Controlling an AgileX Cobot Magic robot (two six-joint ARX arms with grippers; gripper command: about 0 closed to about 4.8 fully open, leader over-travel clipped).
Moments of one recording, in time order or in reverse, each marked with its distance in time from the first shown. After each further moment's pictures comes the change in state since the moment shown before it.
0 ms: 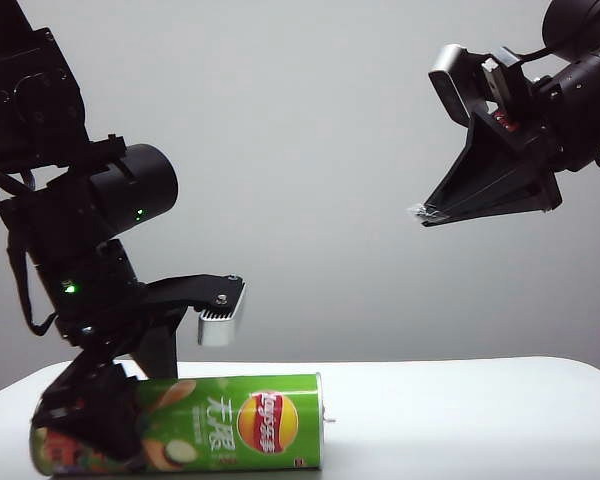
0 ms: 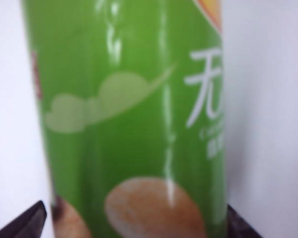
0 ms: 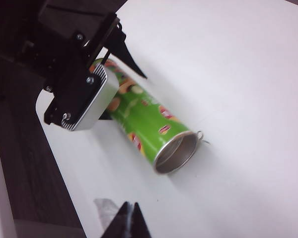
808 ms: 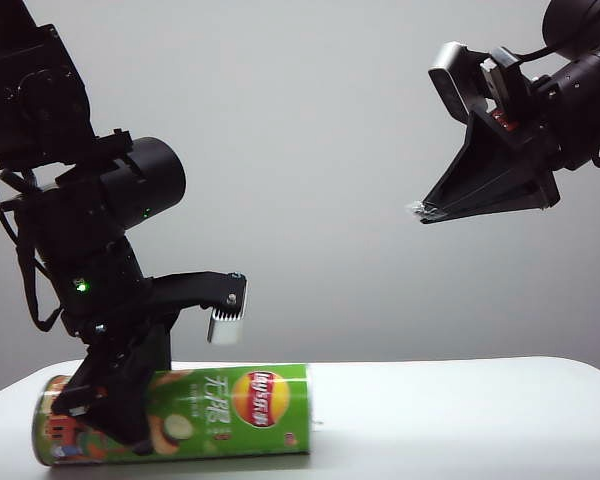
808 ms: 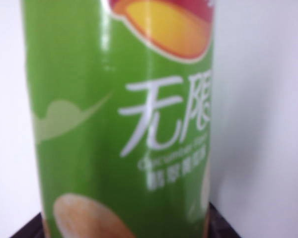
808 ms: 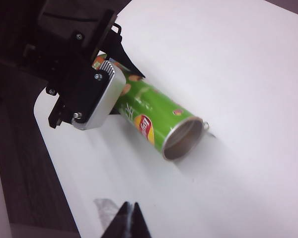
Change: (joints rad) left arm -0.019 -0.003 0.000 0.031 -0.102 -0.086; right arm 0.000 0.000 0.000 0.021 0.002 0.002
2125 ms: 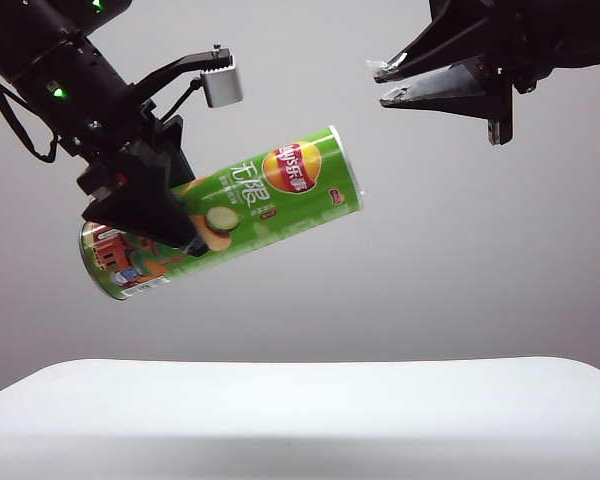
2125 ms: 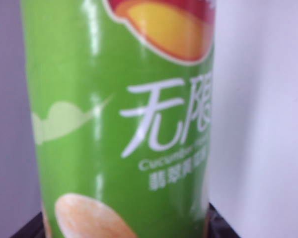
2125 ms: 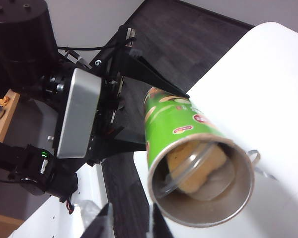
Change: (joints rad) left arm -0.004 -0.432 0.000 -0.071 0.231 -0.067; right arm -0.016 -0.001 0.154 0.035 -0.315 0.275
